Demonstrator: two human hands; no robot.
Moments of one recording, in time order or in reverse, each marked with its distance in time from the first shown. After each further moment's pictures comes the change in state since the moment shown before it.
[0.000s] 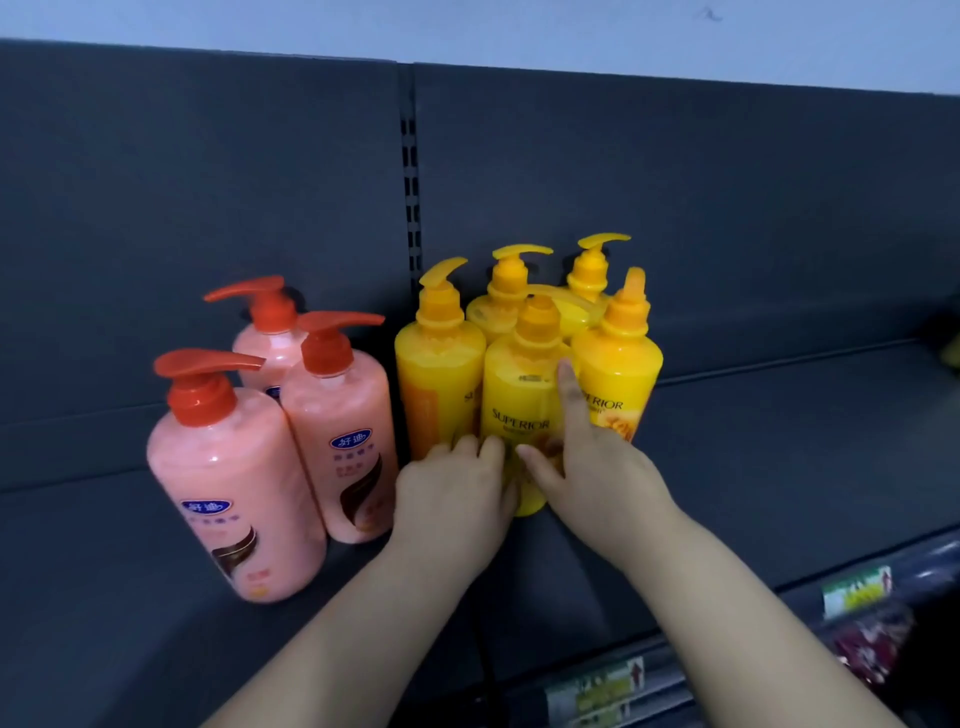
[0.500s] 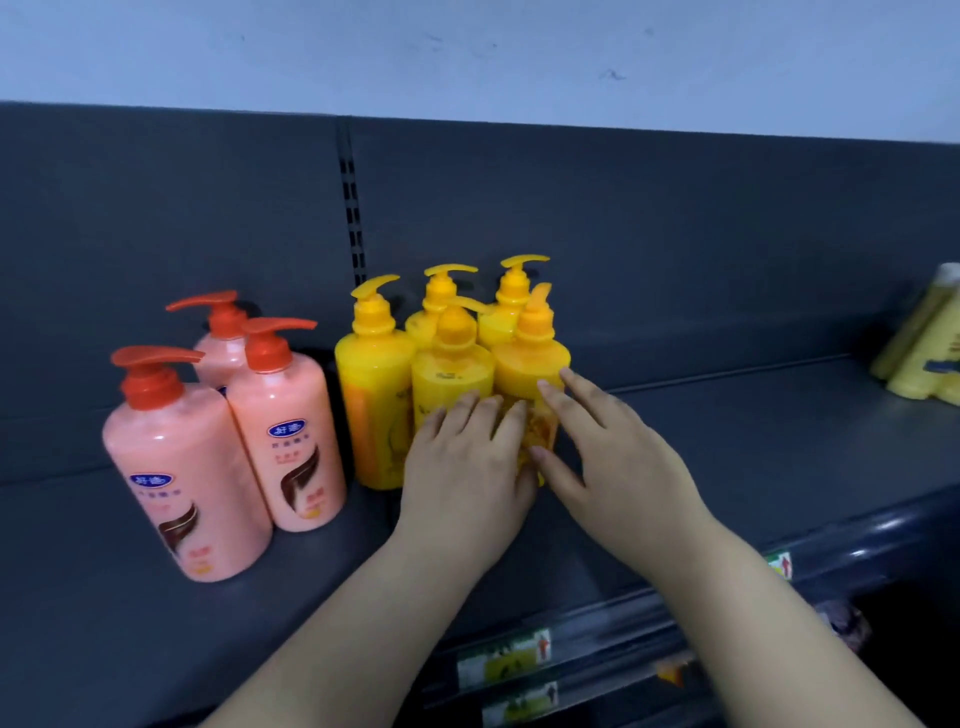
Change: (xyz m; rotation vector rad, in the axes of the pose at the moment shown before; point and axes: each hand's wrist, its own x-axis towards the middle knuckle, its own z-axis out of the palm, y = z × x) left_hand 0.003 0.085 -0.053 -0.094 0.127 0.030; right_hand -0.050 0.060 -0.060 -0.097 0.226 -0.181
